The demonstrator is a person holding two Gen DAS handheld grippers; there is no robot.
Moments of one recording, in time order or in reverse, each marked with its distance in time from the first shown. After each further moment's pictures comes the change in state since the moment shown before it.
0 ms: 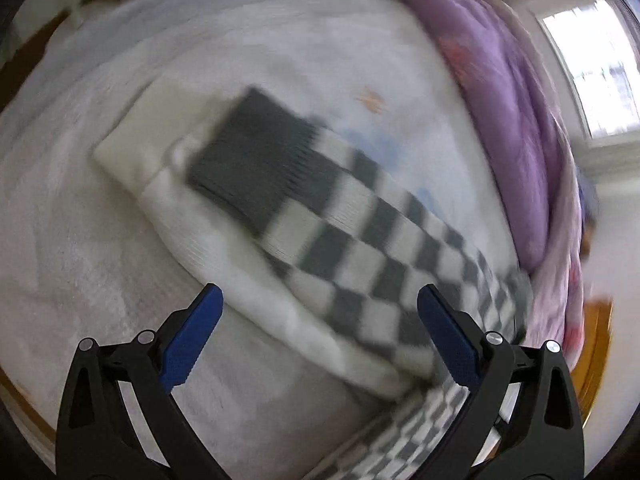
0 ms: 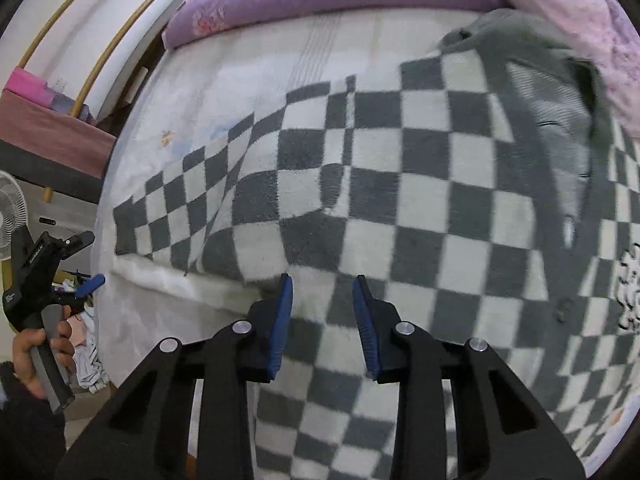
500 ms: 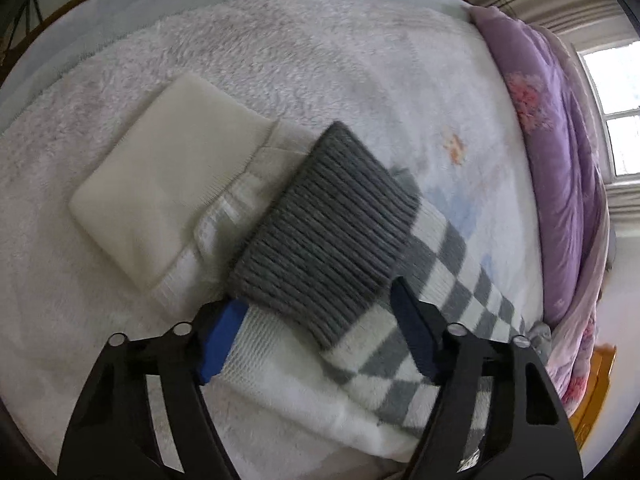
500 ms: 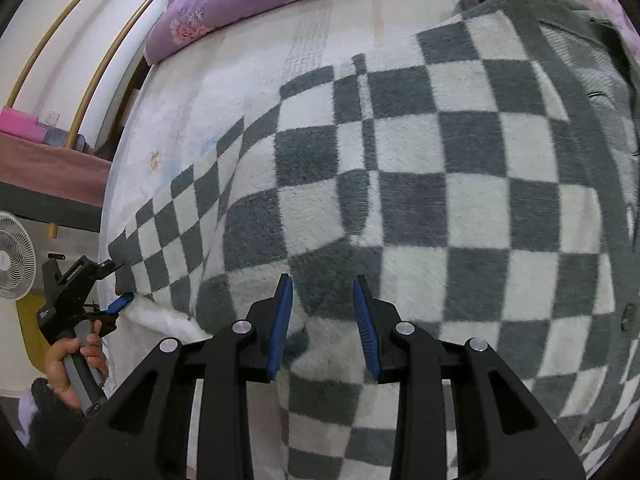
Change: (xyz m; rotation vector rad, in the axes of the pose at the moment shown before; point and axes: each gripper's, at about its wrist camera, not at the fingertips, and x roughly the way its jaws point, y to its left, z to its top) left arm 0.054 0.038 0.047 -0.094 -0.015 0.070; right arm 0.051 -0.002 0.015 0.097 -0.008 0.097
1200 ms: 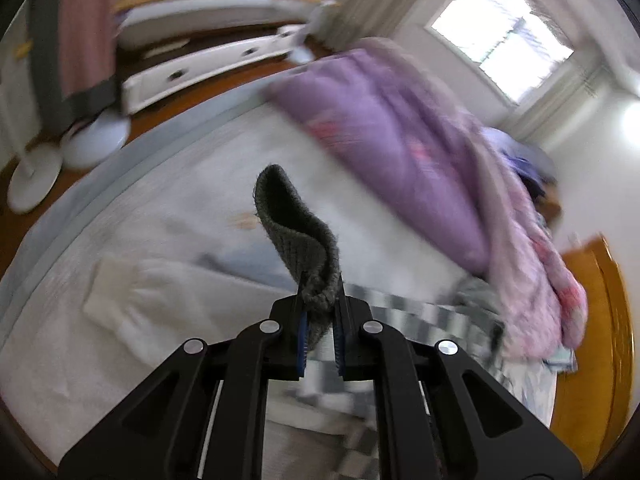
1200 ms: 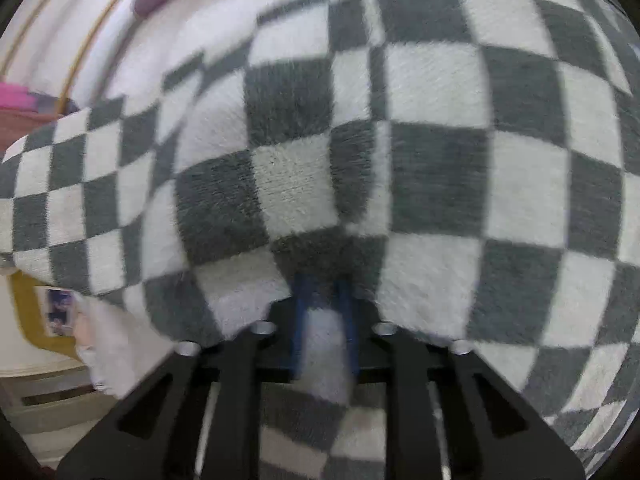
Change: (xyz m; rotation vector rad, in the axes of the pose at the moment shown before) left arm -0.185 -0.169 -0.090 0.510 -0.297 -0.210; right arm 0.024 -0.032 -0.008 -0.009 0.094 0.074
